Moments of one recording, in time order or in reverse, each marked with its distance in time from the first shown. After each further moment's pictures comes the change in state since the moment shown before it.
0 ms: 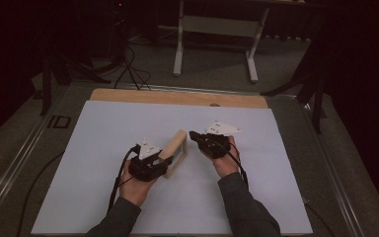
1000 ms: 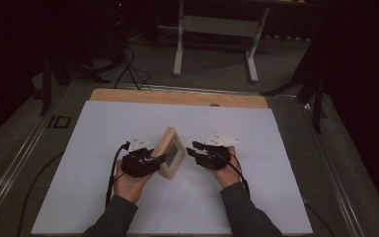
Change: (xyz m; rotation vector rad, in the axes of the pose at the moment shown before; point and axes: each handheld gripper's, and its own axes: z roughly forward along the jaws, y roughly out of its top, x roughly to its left) left arm 0.023 -0.001 -0.005 0.029 -0.005 -0.151; right arm 0.011 -0.029 -0.006 0.064 0.050 0.011
